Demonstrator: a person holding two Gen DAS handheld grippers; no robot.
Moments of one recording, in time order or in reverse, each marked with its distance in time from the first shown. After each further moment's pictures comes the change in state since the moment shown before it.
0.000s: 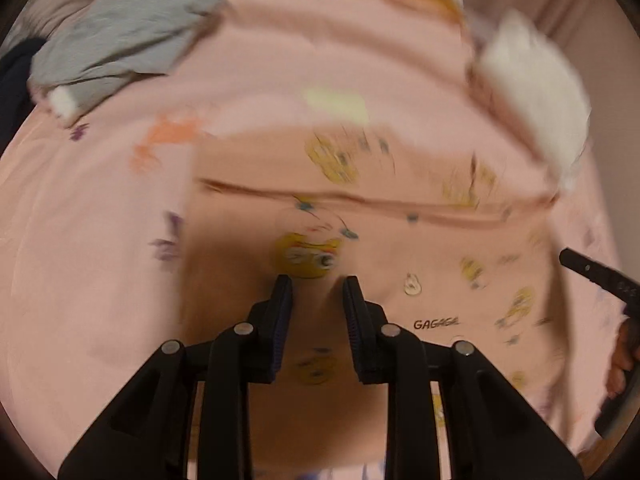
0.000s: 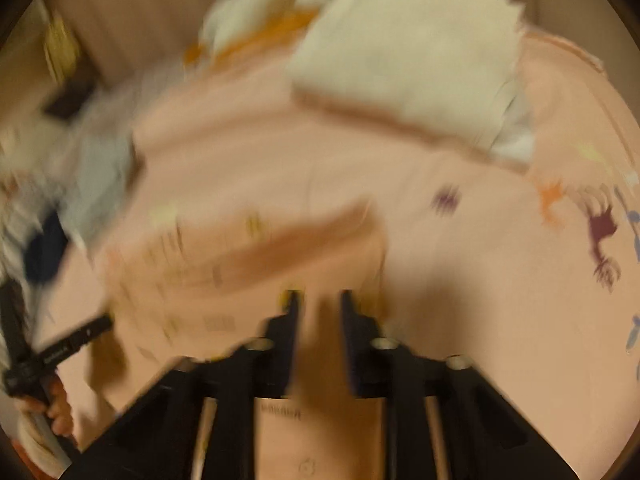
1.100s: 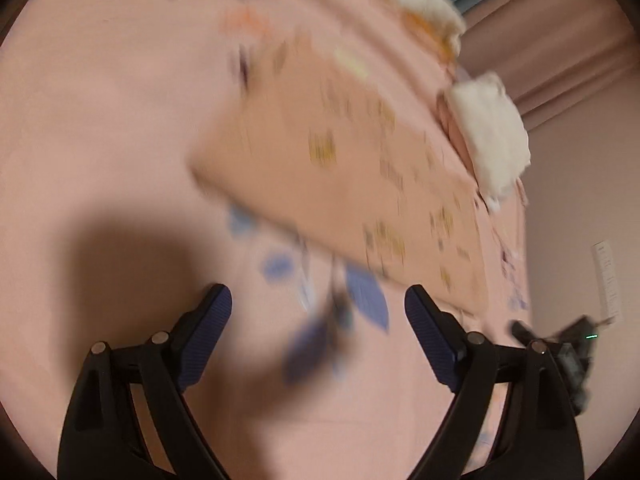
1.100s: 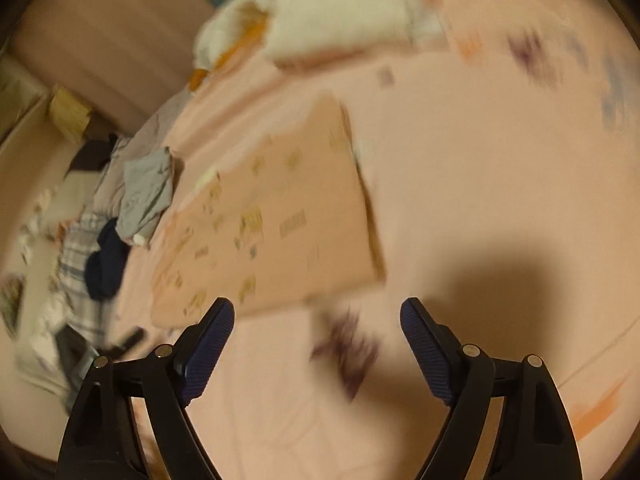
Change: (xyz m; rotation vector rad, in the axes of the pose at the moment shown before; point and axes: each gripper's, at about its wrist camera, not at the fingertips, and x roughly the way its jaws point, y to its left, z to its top) left arm -0.063 0.032 -0.148 -0.391 -0.022 -0.360; right arm -0.048 -0.035 -0.126 0.331 -0.016 0.263
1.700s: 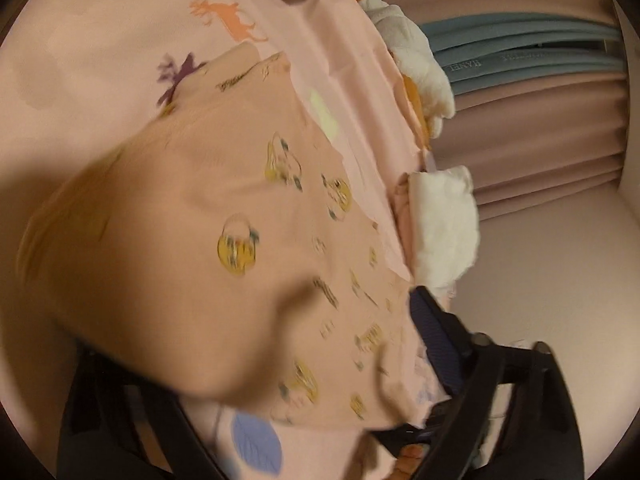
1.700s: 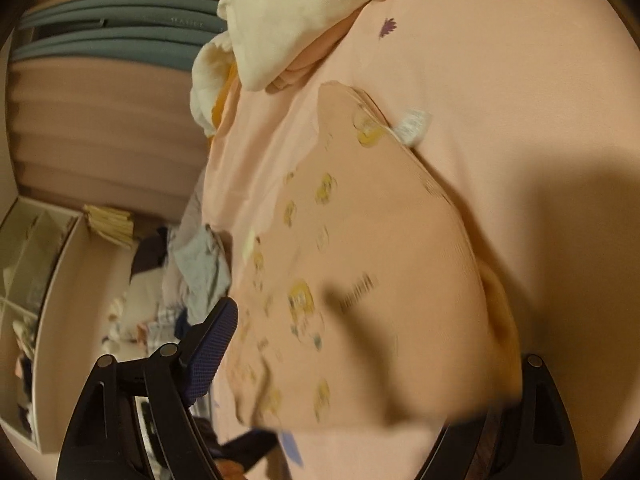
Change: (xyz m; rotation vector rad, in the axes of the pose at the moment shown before) left arm 0.052 -0.018 0.070 -0.255 -0.177 -0.260; right arm 0.072 -0.002 0.042 0.310 -0.144 0.313
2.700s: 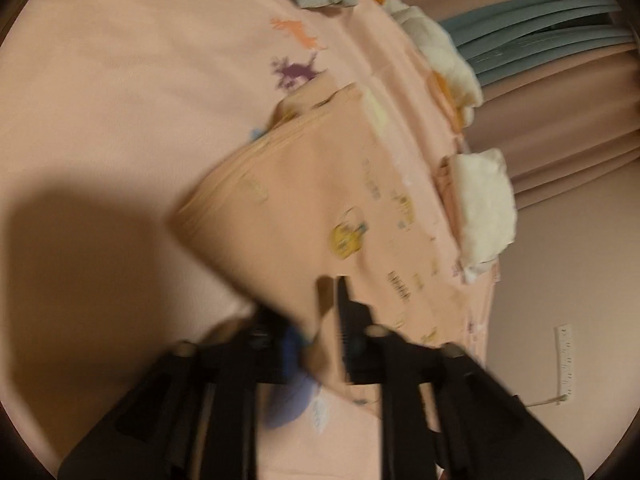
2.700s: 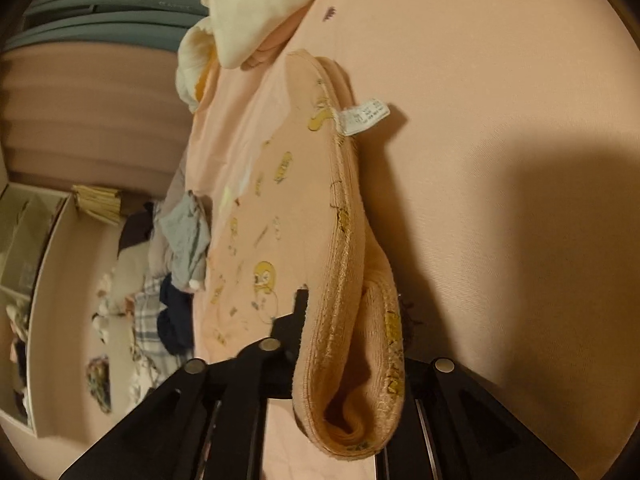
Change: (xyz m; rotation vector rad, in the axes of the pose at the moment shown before) left arm -0.059 0.032 -0.045 0.046 -0.010 0.101; right arm -0.052 -0.033 -0.041 0.004 0.092 -0.055
